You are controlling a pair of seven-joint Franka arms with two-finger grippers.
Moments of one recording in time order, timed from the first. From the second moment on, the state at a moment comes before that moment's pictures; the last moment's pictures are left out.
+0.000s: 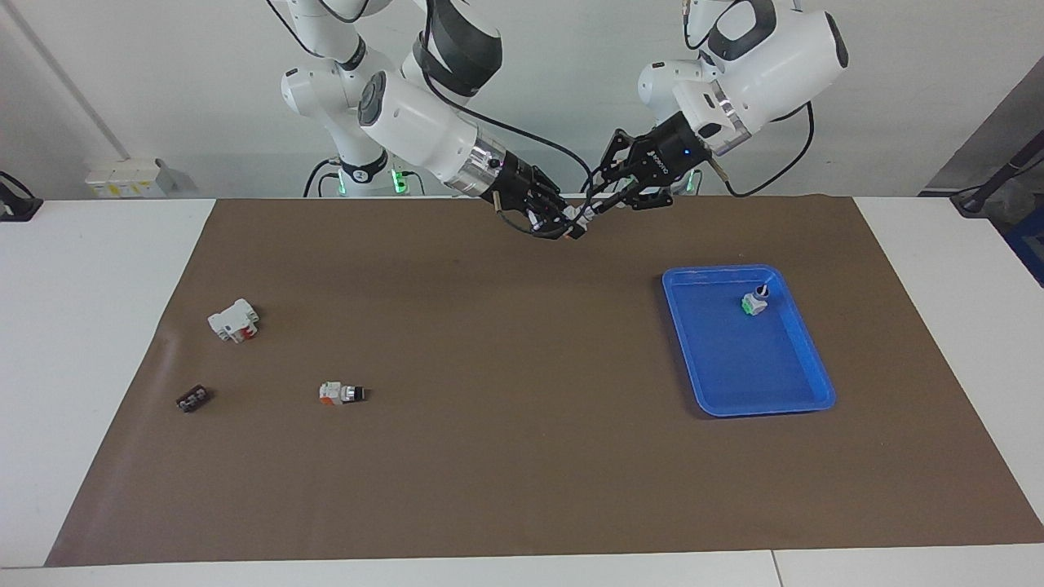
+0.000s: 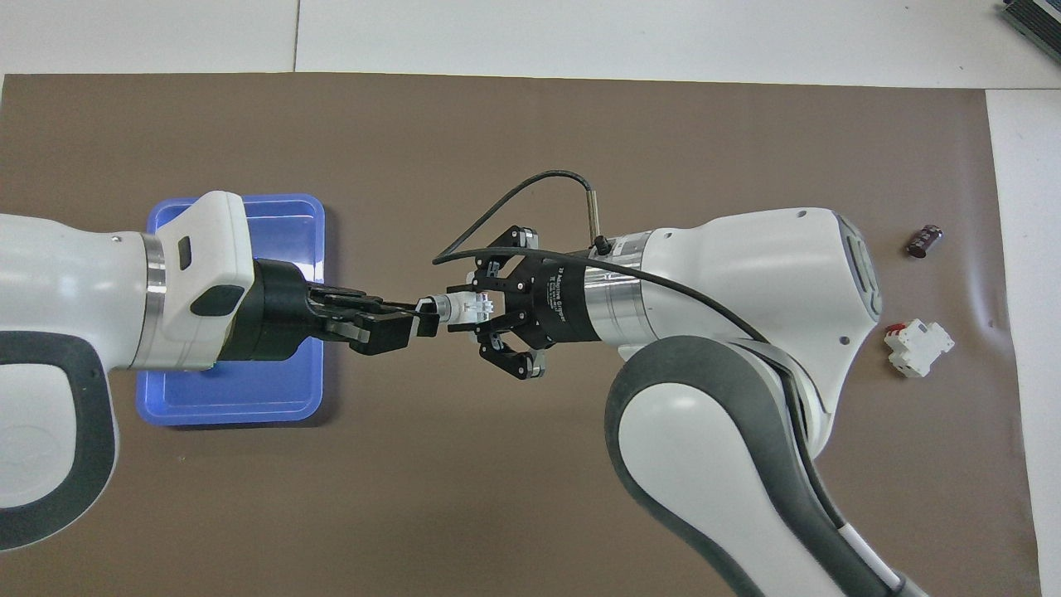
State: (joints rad) left arm -0.10 -0.18 -0.22 -1.95 -0.85 1.92 0.34; right arm 0.36 0.10 0.18 -1.81 0.92 2.22 1.56
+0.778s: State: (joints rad) left arm -0.10 -0.18 -0.22 -1.95 -0.85 1.94 0.34; right arm 0.36 0.10 0.17 -1.80 0.92 2.22 1.56
